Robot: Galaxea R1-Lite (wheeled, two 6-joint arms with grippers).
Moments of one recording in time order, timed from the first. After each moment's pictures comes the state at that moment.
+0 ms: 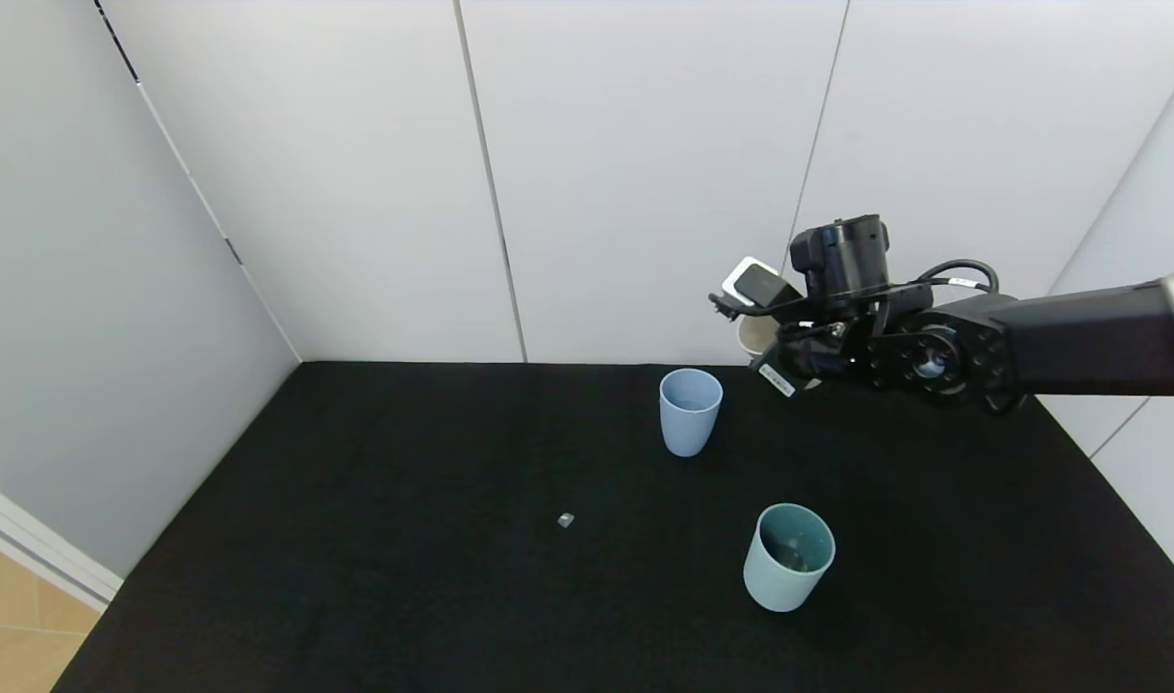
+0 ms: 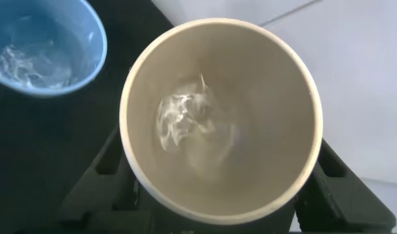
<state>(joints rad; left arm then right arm) 0.00 0.00 0.00 -0.01 0.00 0.04 0.44 2.11 -1.60 -0.06 -0.37 -0.61</state>
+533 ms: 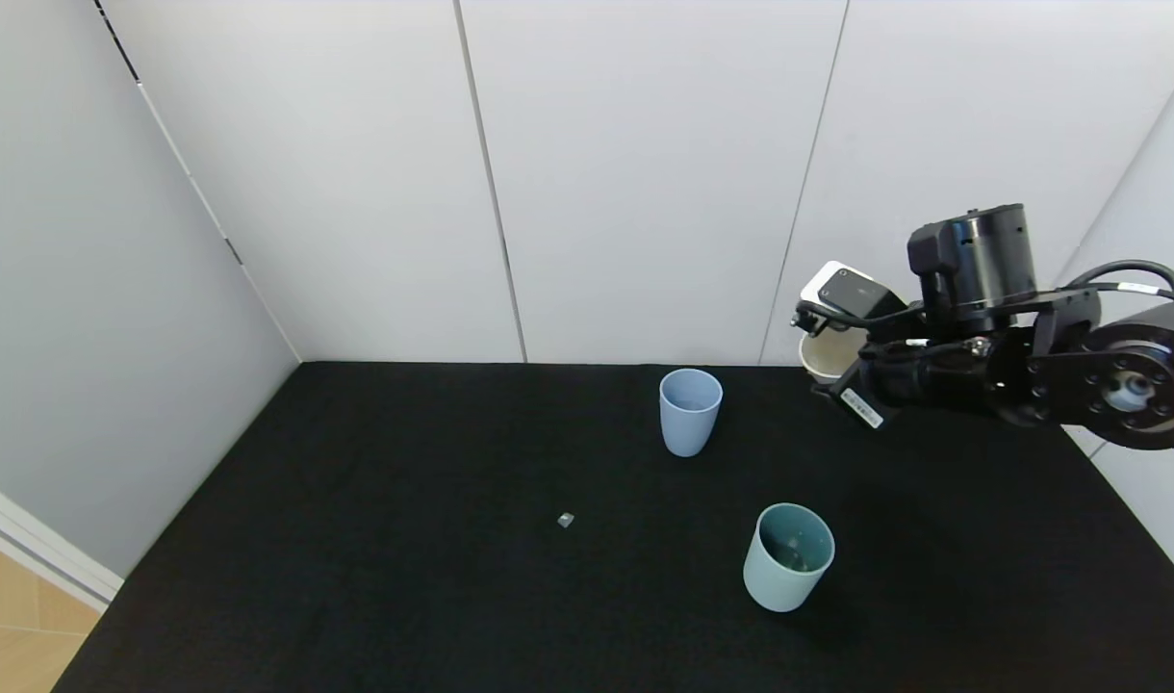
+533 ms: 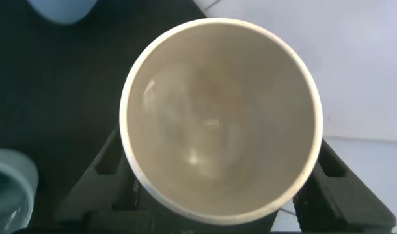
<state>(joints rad) 0.00 0.00 0.00 -0.01 0.00 0.04 0.40 1.82 -1.26 -0.06 -0.31 -0.59</state>
